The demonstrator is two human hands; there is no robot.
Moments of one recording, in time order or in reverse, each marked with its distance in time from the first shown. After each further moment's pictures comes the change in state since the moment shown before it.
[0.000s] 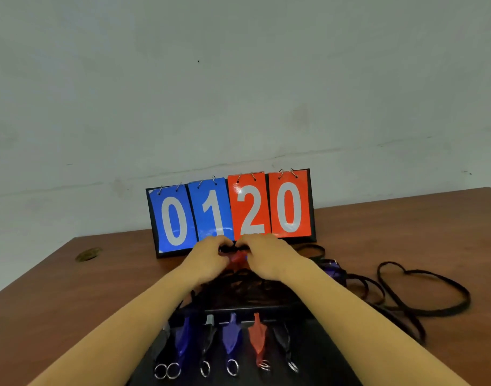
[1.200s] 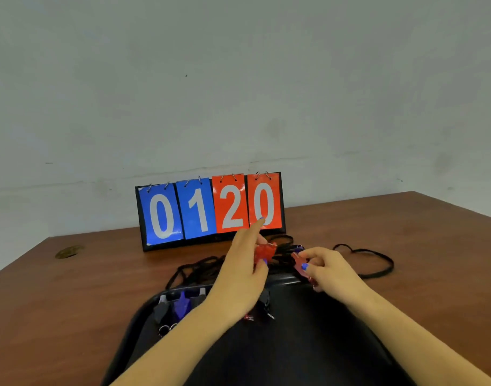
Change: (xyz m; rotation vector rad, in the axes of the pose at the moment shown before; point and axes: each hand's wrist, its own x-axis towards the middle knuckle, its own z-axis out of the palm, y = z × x) left_hand -0.119 0.096 0.018 -0.395 0.216 0.410; right_hand -0.156 0.026 -0.020 0.537 0.325 0.451
